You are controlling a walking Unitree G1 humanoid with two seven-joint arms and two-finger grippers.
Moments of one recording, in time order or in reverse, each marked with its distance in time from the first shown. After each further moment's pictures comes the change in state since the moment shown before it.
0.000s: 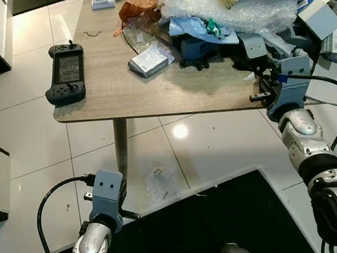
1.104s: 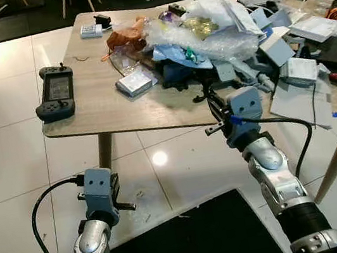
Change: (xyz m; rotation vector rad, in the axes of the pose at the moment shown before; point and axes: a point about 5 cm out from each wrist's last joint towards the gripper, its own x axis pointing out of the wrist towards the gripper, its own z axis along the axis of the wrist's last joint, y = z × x) left arm 0.010 0.003 -0.005 -0.144 -0.076 0.121; right arm -0.060 0.100 0.006 -0.092 -0.147 0.377
